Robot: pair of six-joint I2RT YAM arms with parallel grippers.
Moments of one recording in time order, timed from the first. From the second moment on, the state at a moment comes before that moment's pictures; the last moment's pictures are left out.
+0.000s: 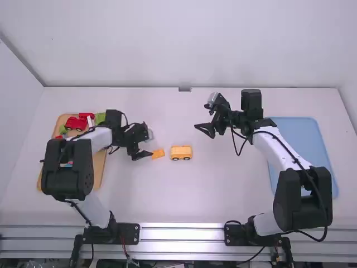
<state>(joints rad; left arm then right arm) 0.08 1.80 0.93 -0.34 0.75 1.27 0.14 1.59 1.05 -0.16 -0.94 -0.58</state>
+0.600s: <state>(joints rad) 0.16 1.87 0.72 0.06 1.12 1.02 0.13 1.59 0.96 -0.26 -1.04 -0.83</state>
